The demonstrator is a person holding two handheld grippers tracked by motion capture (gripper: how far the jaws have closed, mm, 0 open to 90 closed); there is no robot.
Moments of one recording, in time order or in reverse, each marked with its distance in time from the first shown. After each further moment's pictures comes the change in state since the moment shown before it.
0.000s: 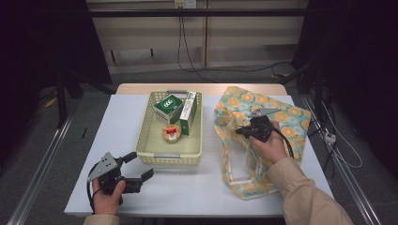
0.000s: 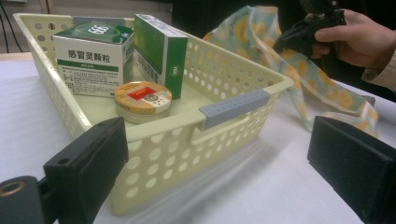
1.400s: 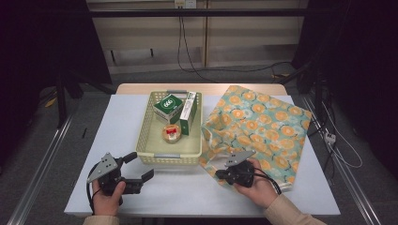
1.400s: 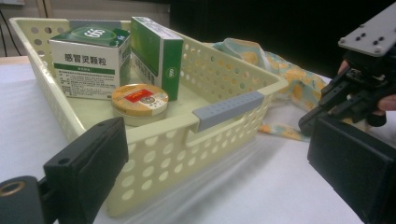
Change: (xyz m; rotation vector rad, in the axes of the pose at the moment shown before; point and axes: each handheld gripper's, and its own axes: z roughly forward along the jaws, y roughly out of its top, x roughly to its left) left arm -0.005 0.002 -0.001 0.000 -0.005 0.014; right arm 0.115 -0.065 0.001 0.150 0.201 -0.207
